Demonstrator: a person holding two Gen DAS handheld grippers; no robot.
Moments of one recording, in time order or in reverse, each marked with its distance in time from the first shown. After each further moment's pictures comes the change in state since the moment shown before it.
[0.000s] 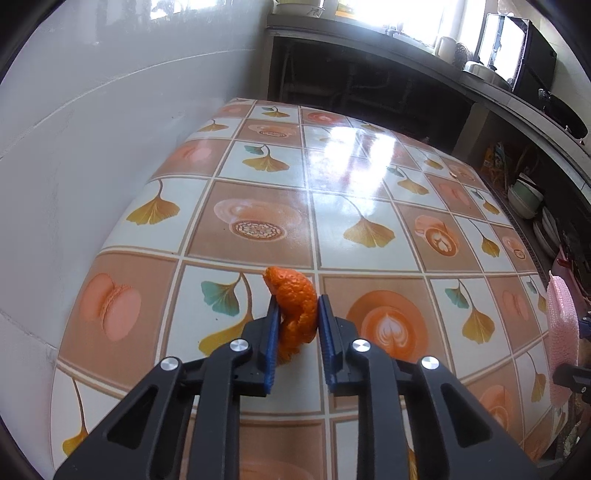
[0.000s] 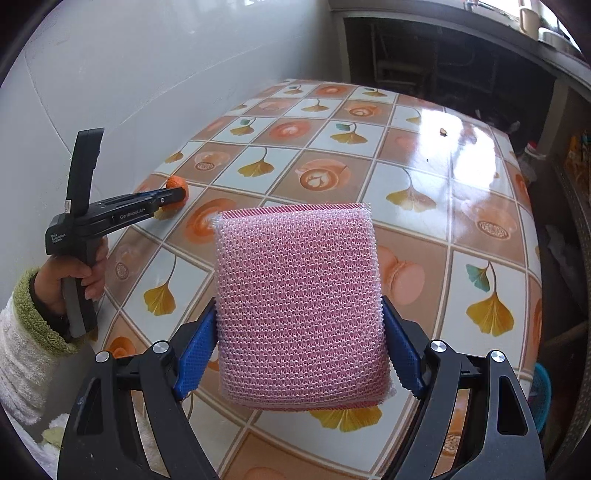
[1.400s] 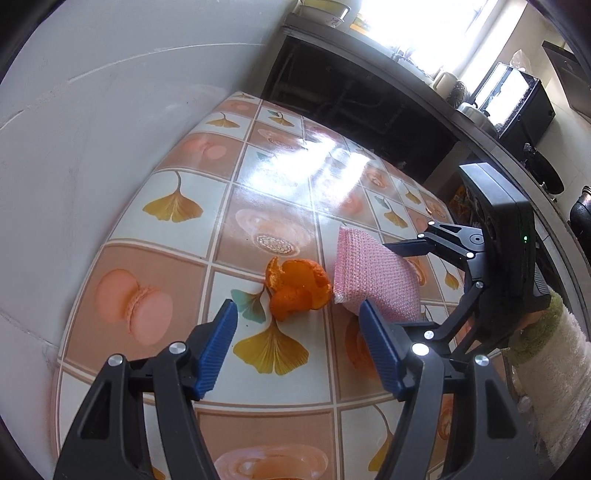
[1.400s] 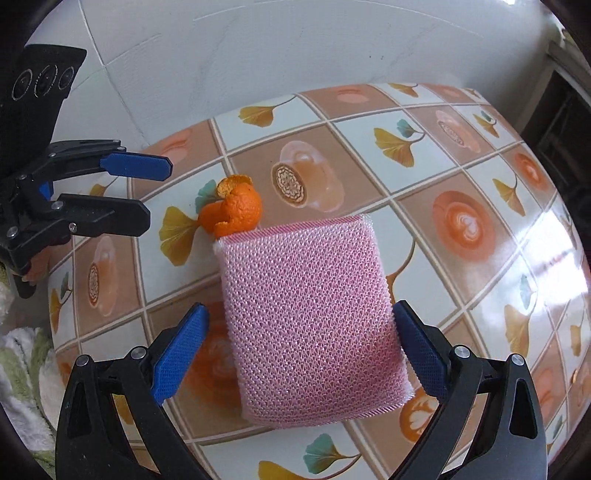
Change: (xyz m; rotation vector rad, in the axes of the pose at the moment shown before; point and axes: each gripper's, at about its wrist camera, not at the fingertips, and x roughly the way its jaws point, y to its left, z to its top) left arm -0.020 0.053 0.015 -0.157 0.017 -0.199; right arm 0.153 0.095 0.129 -0.641 0.230 0.205
